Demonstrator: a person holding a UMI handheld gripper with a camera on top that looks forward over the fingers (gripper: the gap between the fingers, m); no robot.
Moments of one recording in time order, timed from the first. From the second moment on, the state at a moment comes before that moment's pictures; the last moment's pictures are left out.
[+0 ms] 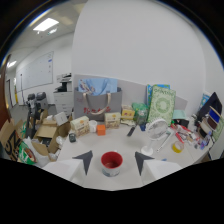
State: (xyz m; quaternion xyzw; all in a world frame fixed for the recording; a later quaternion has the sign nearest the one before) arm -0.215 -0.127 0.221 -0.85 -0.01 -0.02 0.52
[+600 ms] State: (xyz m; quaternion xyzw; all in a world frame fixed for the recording) arm -0.254 -0.073 0.200 -0.85 0.00 0.00 0.53
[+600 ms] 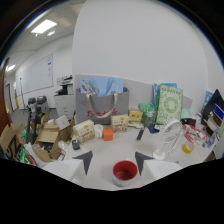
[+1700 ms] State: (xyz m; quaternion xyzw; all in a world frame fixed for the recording) arm -0.261 0.162 0.080 -0.91 -0.03 0.04 0.42
